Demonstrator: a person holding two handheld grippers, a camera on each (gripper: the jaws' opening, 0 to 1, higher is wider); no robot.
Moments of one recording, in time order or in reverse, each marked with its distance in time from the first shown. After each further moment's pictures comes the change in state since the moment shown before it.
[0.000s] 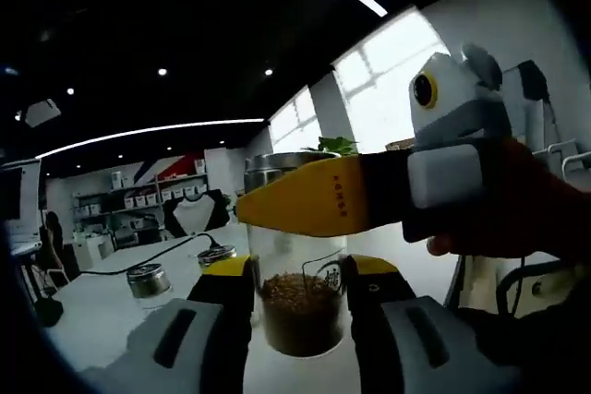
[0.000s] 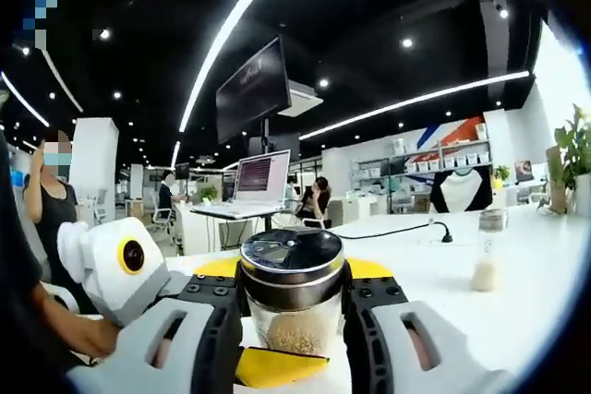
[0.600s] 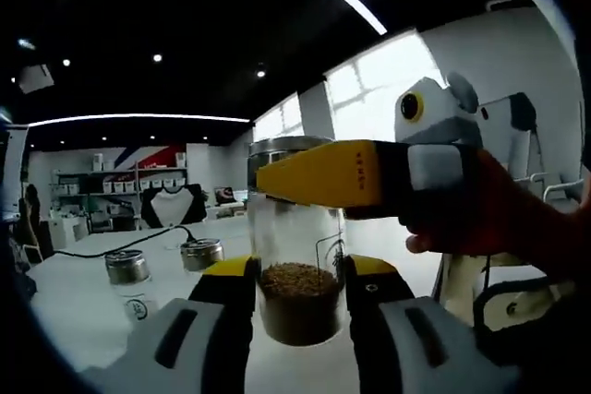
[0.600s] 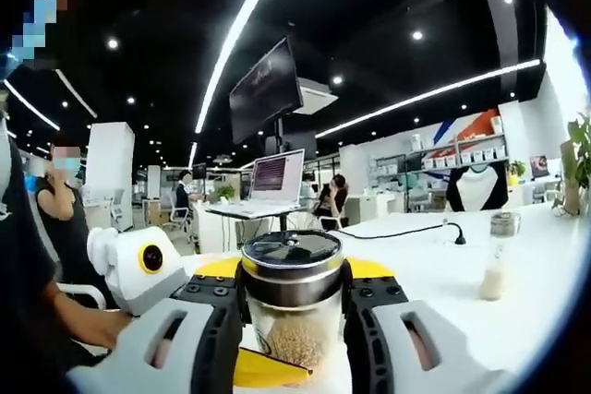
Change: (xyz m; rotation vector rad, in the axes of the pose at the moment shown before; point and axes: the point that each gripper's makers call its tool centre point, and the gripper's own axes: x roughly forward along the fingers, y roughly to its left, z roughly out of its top) left arm 0.001 -0.003 -0.004 -0.117 -0.016 -0.060; right arm 0.001 0.003 0.004 -0.088 0.034 0.061
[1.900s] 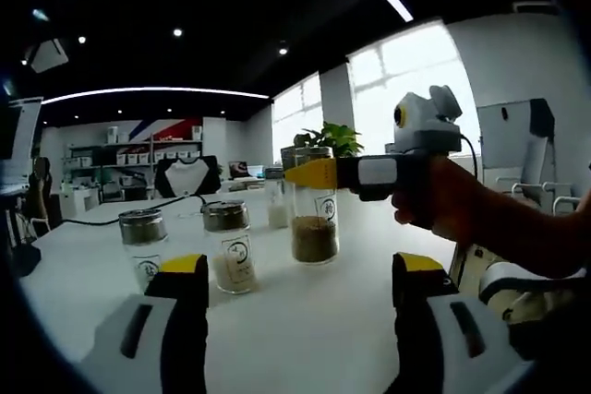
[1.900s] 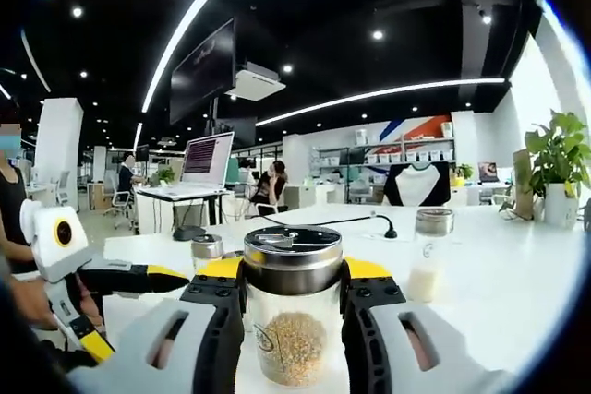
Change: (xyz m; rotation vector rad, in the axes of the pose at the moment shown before) left arm -0.008 0.022 -0.031 -0.069 0.114 0.059; right arm -0.002 -0.110 -0.025 -0.013 0.060 -0.283
